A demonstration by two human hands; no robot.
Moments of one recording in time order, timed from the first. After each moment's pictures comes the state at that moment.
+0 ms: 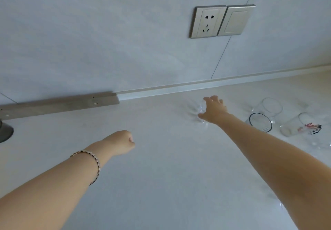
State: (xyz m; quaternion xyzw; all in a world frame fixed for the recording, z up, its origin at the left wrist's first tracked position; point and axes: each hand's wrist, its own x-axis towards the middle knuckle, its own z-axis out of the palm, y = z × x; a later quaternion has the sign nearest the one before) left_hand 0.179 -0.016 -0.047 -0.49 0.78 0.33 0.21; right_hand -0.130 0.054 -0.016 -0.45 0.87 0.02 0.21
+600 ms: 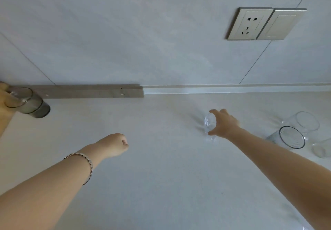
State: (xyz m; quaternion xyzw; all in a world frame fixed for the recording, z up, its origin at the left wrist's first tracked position) left_hand 0.260 -0.006 -0.048 -0.57 0.72 0.35 0.20; right_hand -0.088 0.055 -0.027 -0.51 0.82 0.08 0.25
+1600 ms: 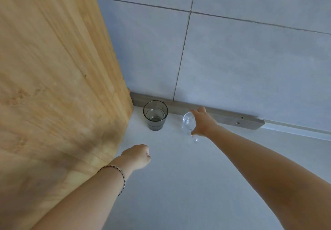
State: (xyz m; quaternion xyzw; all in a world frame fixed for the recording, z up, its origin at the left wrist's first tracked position) left_hand 0.623 -0.113 -0.071 -0.63 0.67 0.37 0.15; right_hand 0.386 -0.175 -0.029 -0.67 0.70 0.07 0.24
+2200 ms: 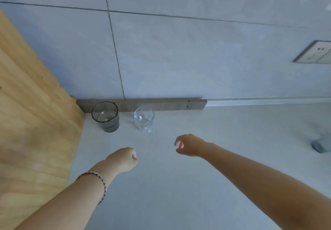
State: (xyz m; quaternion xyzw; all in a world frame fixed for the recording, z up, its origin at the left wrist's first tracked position) left_hand 0.546 -0.087 -0.052 -0.53 0.75 0.35 0.18; right_hand 0.311 -0.040 -0.018 -0.60 0.71 0.10 0.35
